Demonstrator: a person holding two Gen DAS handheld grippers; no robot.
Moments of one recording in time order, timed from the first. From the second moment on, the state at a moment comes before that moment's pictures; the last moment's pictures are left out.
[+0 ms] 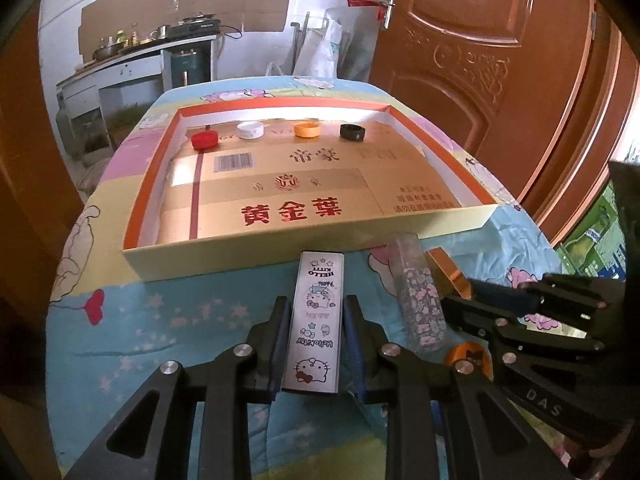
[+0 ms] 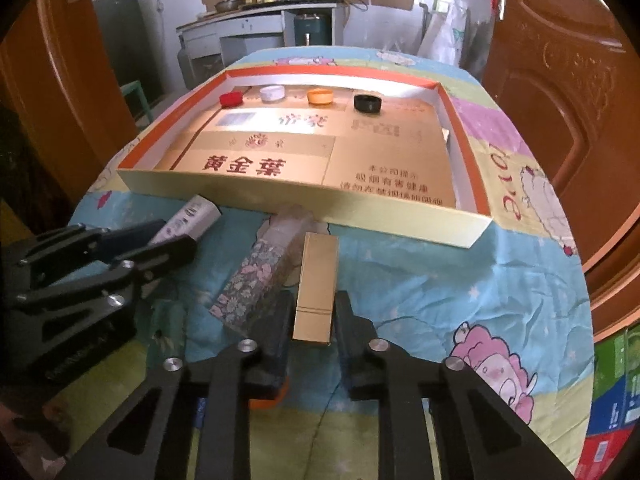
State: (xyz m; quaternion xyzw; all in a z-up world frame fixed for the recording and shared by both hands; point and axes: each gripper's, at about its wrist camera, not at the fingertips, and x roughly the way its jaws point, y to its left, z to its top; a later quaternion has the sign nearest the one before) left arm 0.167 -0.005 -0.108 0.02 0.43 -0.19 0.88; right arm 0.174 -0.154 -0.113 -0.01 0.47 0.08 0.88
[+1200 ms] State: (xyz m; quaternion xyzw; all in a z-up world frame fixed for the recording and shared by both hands) left arm 0.171 0.000 -0.059 -0.01 0.38 -0.18 0.90; right arm 0.172 -0.175 -0.059 0.03 0.42 0.08 0.90
